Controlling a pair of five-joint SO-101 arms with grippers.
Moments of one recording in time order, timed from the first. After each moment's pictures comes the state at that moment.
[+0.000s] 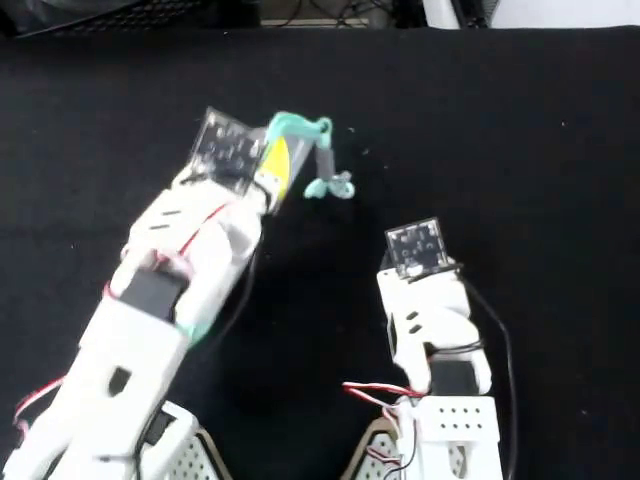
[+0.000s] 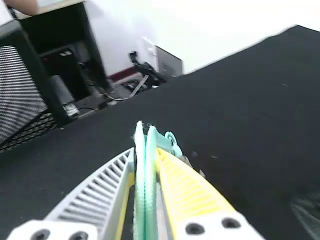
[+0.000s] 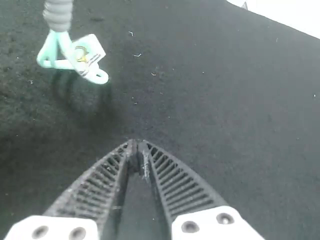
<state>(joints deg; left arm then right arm) 17.4 -43.8 43.4 22.5 -8.9 0.6 -84.6 97.3 25.5 20.0</state>
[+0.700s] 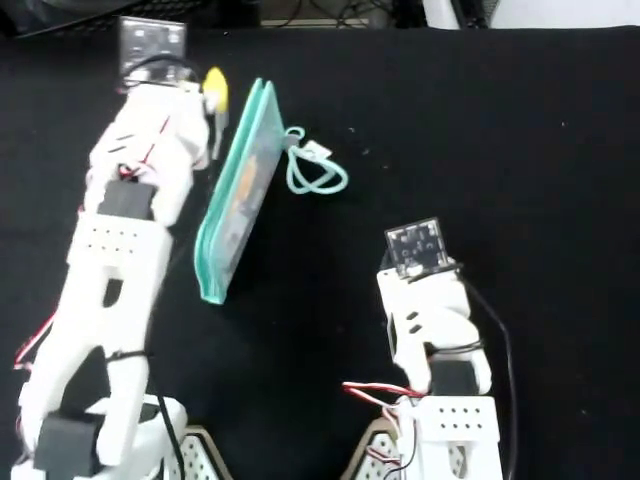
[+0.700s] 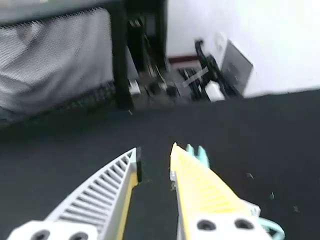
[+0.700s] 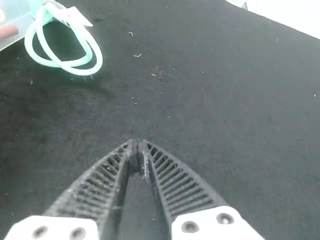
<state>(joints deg) 0.7 -25.6 24.0 24.4 -1.5 0.6 -84.6 97.3 25.5 20.0</state>
